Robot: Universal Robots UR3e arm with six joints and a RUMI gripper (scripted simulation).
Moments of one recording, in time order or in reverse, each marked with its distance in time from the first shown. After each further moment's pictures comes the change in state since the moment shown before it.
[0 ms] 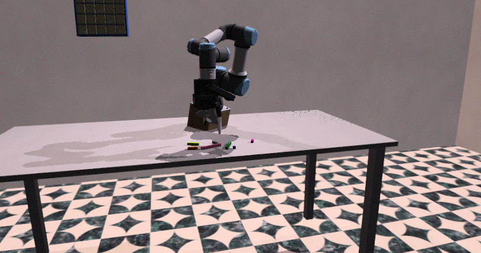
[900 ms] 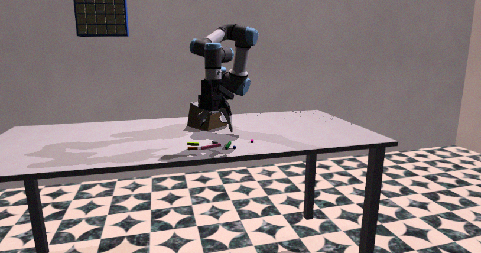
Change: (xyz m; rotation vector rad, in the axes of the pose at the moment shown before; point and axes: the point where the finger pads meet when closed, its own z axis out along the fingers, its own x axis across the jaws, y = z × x) arm 0.011 -0.014 0.000 0.000 0.001 -0.487
